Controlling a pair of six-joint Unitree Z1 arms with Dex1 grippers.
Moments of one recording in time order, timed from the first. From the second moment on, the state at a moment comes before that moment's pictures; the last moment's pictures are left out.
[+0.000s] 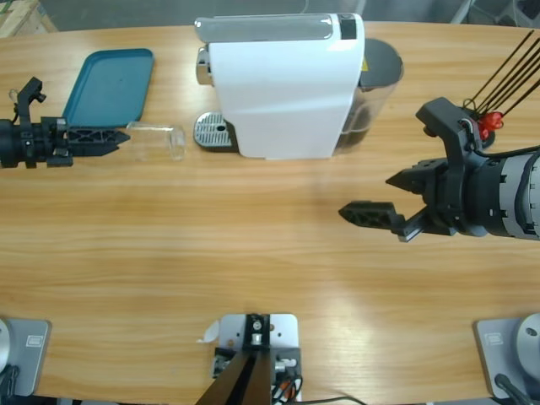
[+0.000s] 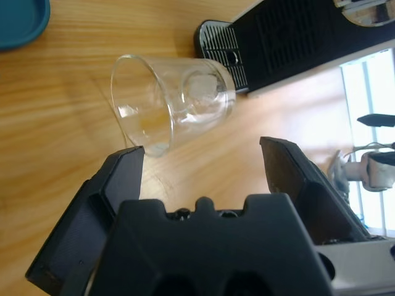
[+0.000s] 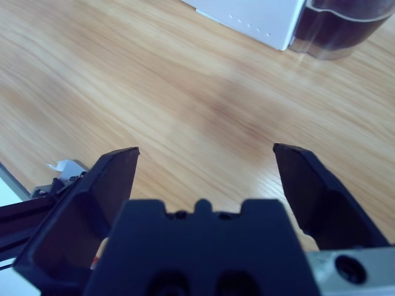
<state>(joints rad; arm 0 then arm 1) 0.01 1.69 -0.50 -0.23 -0.82 -0.12 0.94 1.35 -0.78 0.36 -0.01 0.43</state>
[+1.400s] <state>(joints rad) -0.33 1.64 -0.48 -0.59 -0.64 -0.24 0.94 1.39 -0.78 0.36 0.00 0.43</state>
